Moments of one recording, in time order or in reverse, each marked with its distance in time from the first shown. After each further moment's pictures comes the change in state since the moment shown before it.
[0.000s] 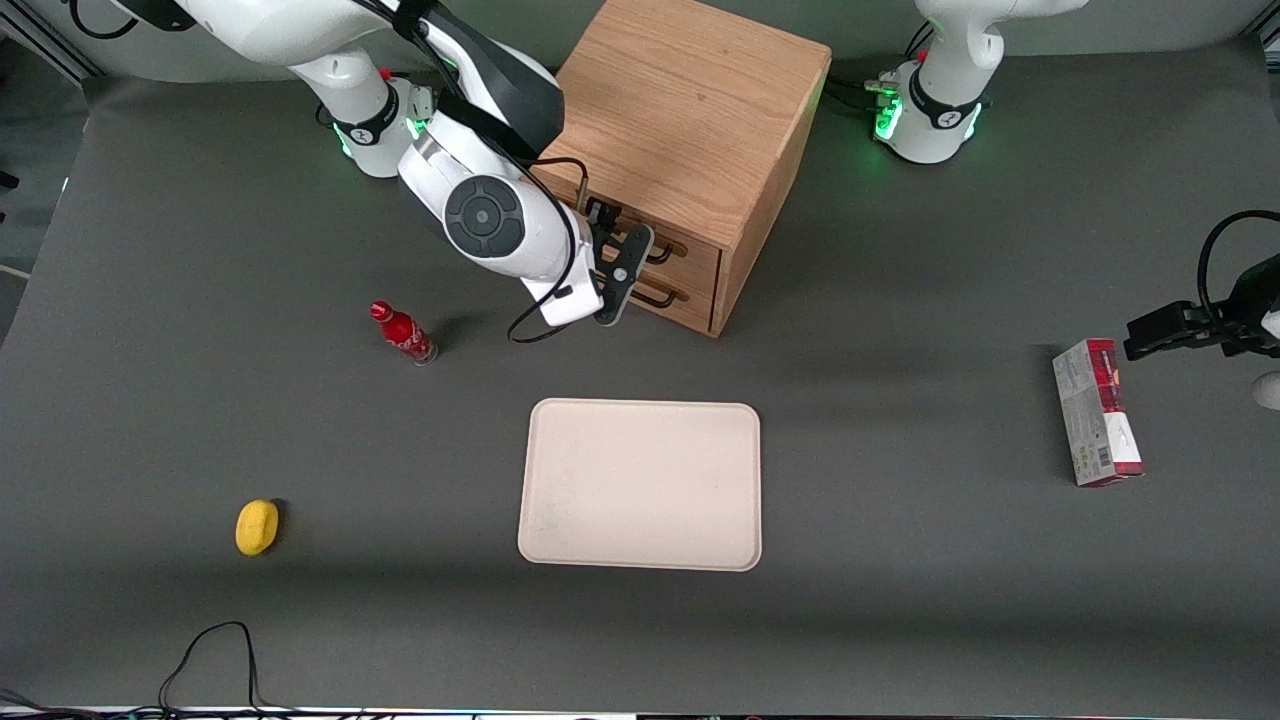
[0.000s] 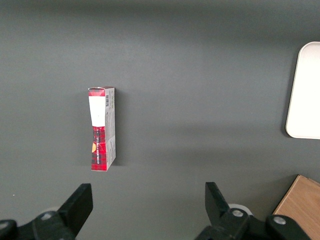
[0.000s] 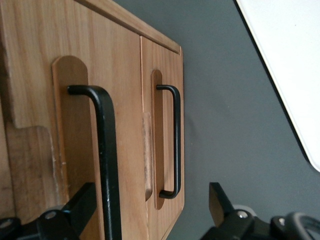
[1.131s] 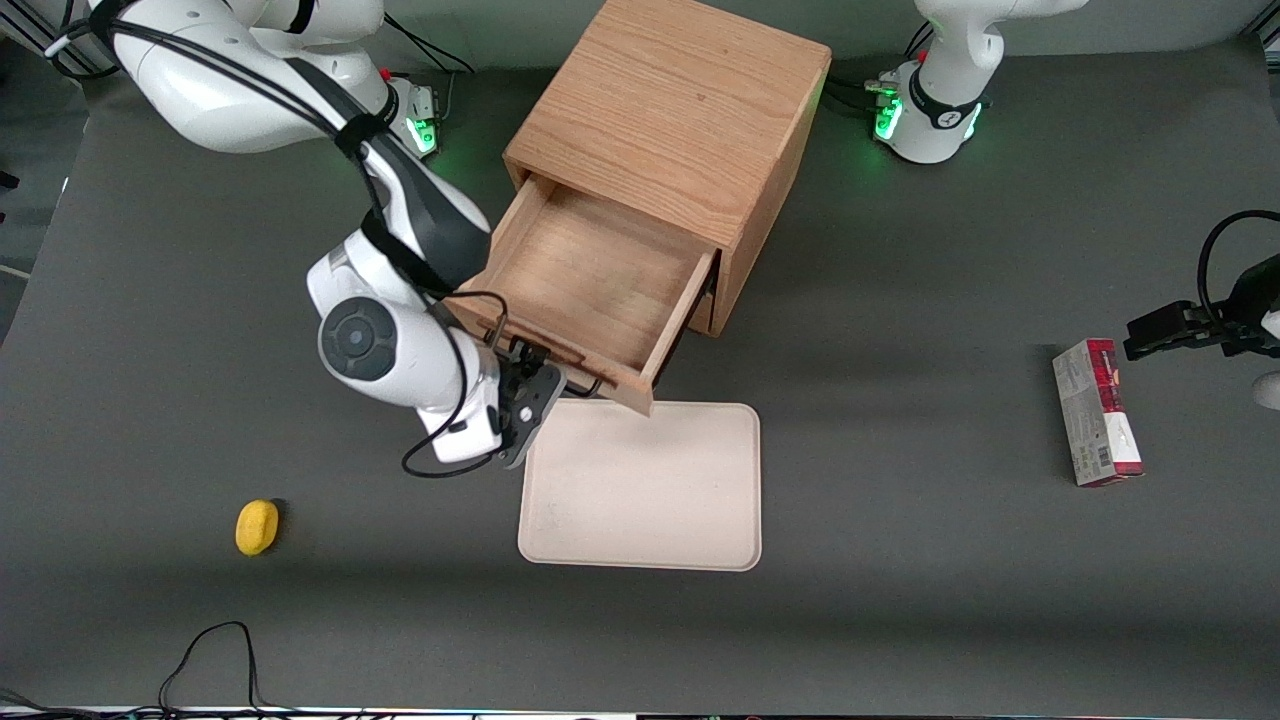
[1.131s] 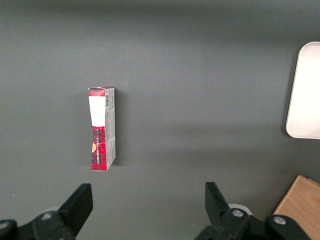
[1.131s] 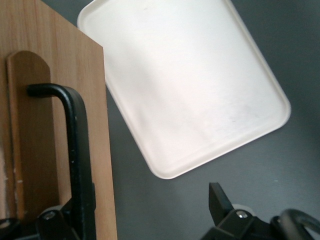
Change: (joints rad) arm -0.032 0.176 -0.184 0.256 -0.201 0.094 -0.131
